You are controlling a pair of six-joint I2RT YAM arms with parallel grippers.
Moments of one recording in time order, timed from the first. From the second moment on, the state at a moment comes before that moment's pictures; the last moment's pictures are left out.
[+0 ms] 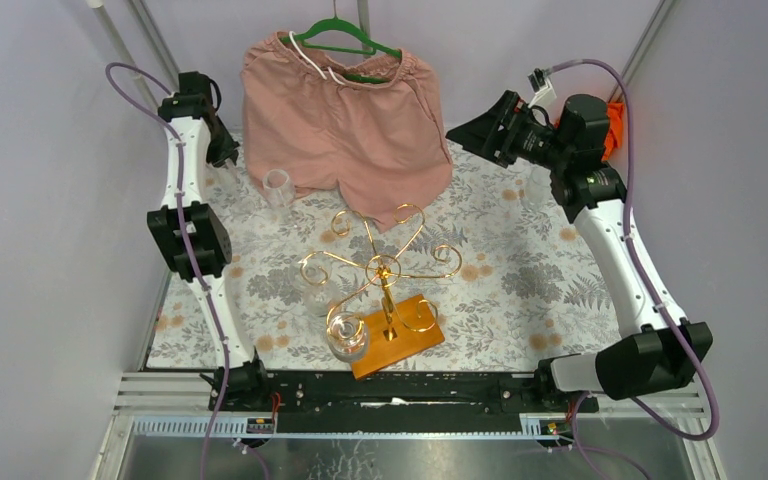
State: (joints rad) left arm 0.24 2.18 2.28 -1.16 -0.07 -0.40; right arm 0.17 1.34 1.42 -0.22 -0.73 0.79
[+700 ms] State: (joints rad) left arm 0.24 2.22 2.35 -1.17 -0.03 -0.37; right arm 0.17 1.38 1.38 -0.10 -0.76 0.86
